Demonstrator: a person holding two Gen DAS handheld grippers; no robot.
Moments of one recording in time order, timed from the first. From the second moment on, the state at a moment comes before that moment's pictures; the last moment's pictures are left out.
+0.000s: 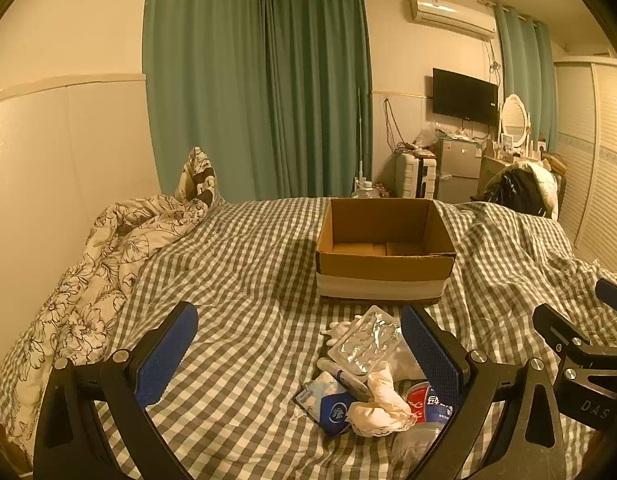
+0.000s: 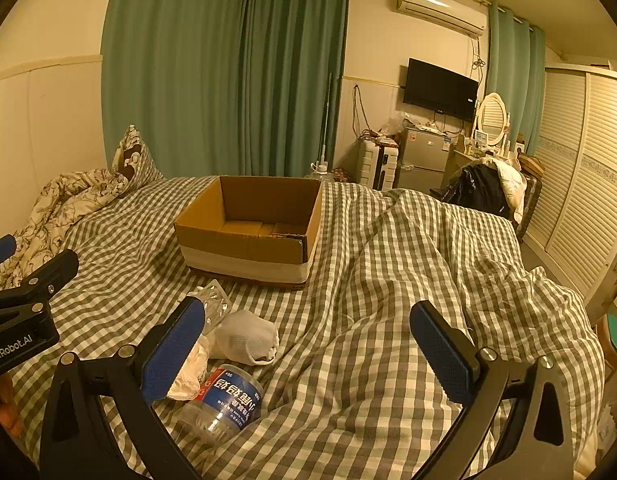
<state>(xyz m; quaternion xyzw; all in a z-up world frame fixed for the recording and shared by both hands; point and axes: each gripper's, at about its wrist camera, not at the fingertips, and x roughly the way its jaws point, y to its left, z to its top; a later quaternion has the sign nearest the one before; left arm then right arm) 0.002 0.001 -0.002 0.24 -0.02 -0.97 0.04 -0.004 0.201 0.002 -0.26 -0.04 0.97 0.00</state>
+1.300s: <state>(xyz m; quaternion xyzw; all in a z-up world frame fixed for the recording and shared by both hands) 0.003 0.003 0.000 0.24 -0.02 -0.97 0.02 0.004 0.194 0.013 -0.26 -0.05 0.97 -0.01</state>
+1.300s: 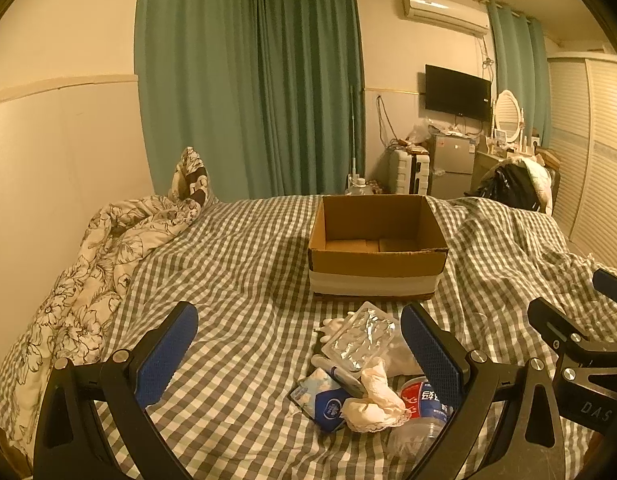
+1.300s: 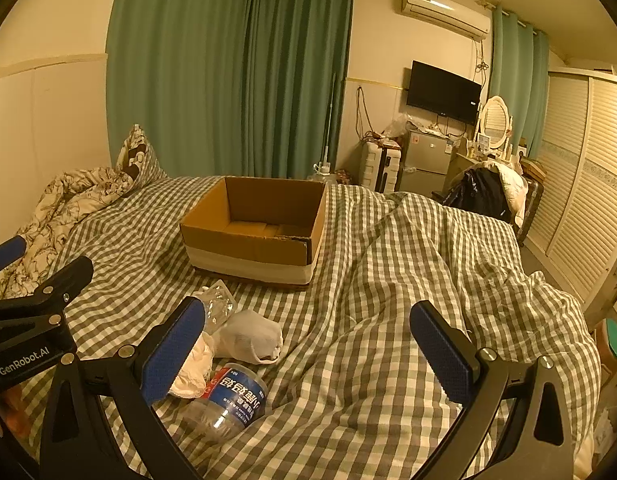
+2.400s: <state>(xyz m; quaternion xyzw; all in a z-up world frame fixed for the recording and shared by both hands) -0.038 -0.031 -0.115 0.40 -0.02 -0.92 0.05 -0.051 0.126 -0.158 -0.51 -0.08 0.85 -0.10</state>
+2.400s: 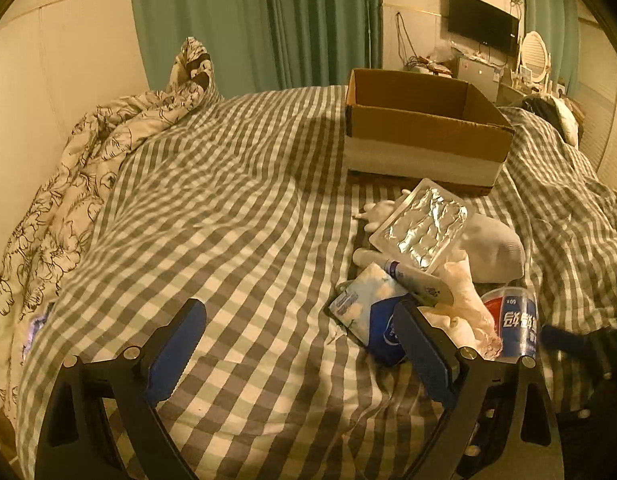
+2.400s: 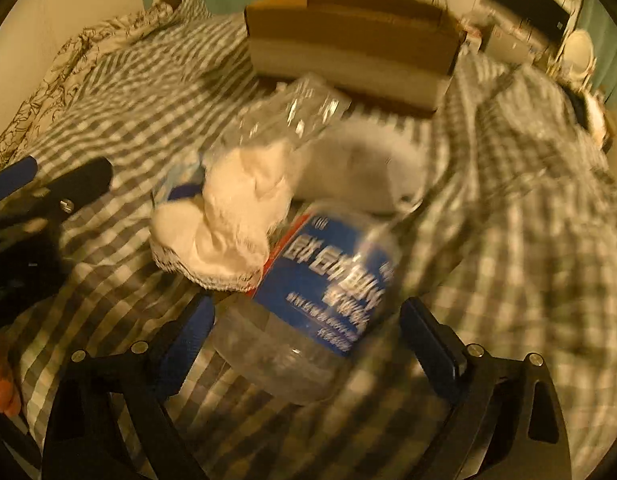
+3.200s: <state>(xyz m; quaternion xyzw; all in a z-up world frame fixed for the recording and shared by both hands) -0.046 0.055 -0.159 0.47 -0.04 -0.88 -0.08 -0.025 0.180 -0.060 -0.37 -0.07 0.92 -0.07</state>
